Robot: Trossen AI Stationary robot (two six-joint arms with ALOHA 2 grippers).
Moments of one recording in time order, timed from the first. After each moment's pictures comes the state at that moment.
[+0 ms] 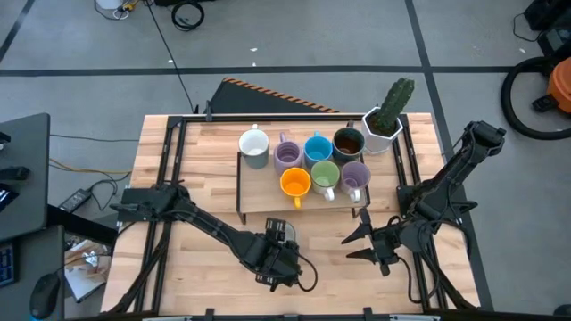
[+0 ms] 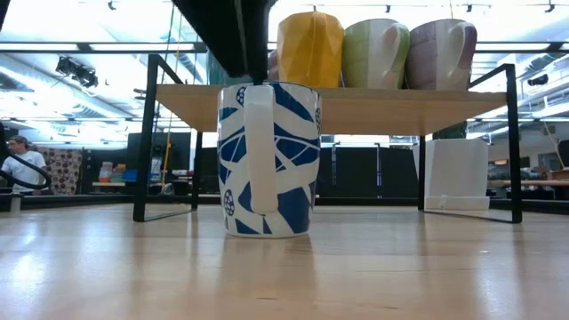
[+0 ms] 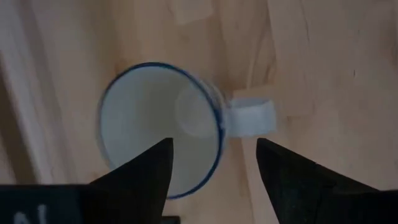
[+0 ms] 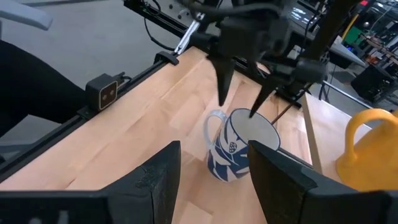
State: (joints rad) left arm -0.50 2.16 1.99 -1.23 -0.37 -0.25; right arm 0.83 1.11 0.59 0.12 0.56 -0.19
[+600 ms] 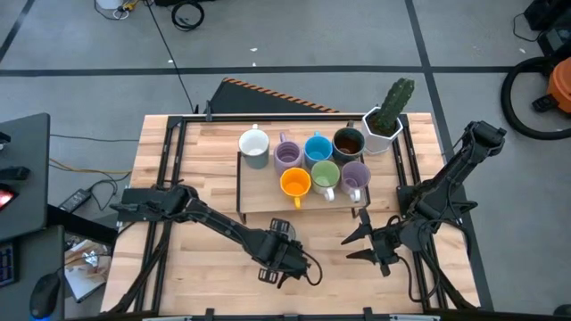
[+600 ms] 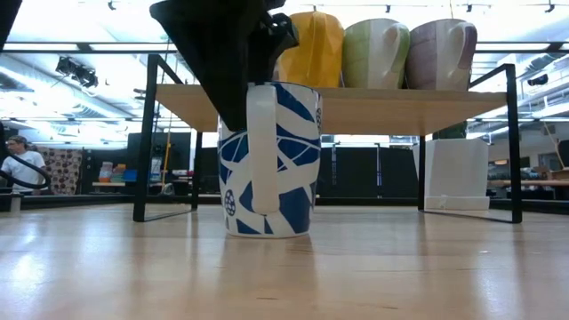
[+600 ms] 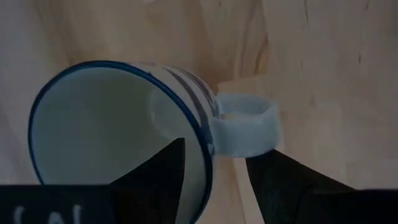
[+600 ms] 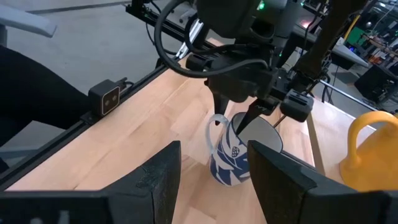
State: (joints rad) left arm -0.46 2.23 1.99 -1.21 -0.24 -0.20; right arm 0.83 1.11 0.59 0.13 0.55 -0.18
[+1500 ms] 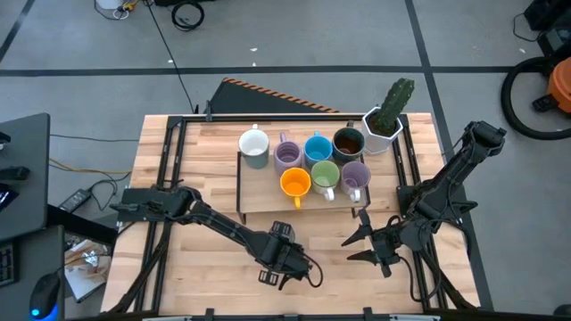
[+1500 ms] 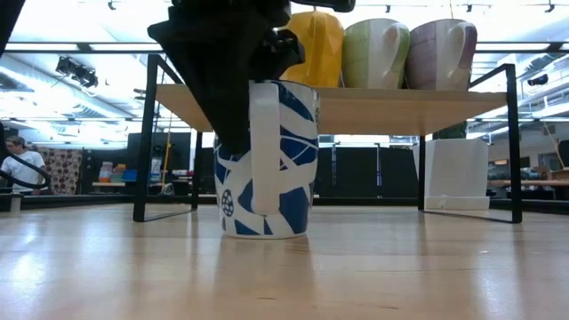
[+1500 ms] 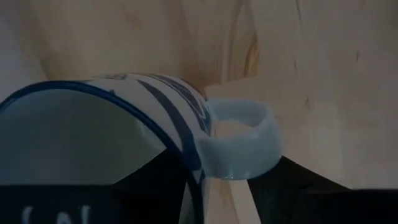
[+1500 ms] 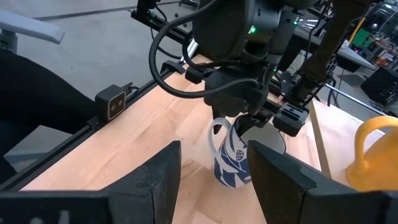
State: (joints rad) left arm -0.45 2.26 1.99 -1.19 -0.20 -0.17; right arm 0.83 1.11 0.59 0.15 0.53 -0.18
